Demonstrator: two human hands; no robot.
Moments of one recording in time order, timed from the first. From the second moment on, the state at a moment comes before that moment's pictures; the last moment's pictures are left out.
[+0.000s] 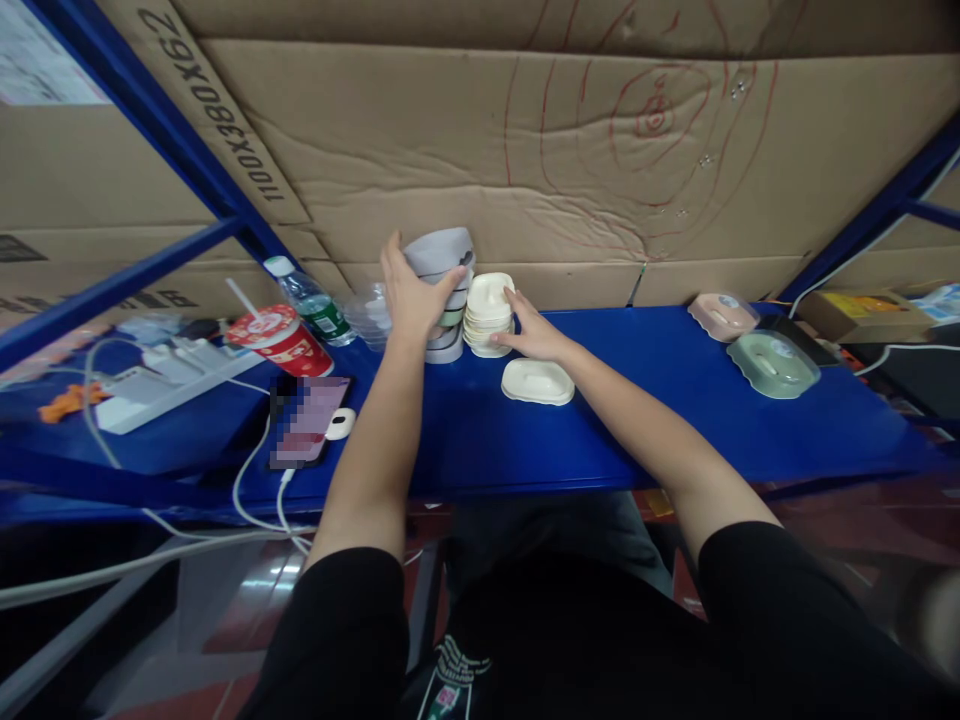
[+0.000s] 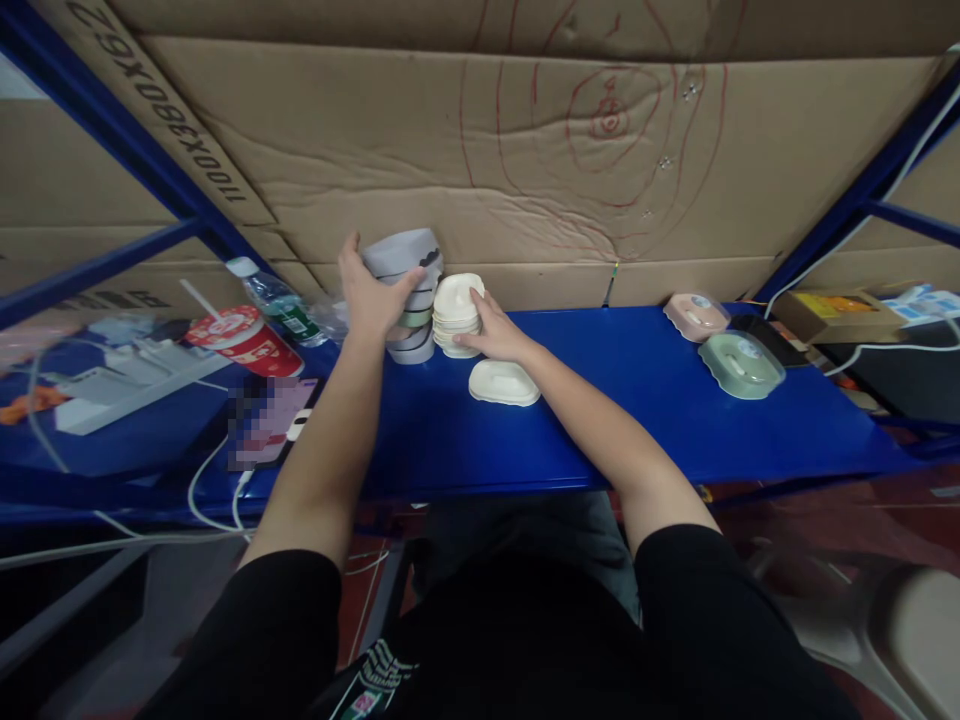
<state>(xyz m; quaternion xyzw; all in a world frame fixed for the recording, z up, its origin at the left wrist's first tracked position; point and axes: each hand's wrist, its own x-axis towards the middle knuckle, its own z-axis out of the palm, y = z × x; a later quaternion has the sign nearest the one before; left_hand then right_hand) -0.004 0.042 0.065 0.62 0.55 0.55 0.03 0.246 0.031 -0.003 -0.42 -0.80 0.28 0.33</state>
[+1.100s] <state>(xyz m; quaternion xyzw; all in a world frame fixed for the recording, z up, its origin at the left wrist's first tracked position) 0.006 0.036 0.054 0.66 0.54 0.52 0.04 0.254 0.017 -0.005 -0.43 -0.77 0.32 0.35</state>
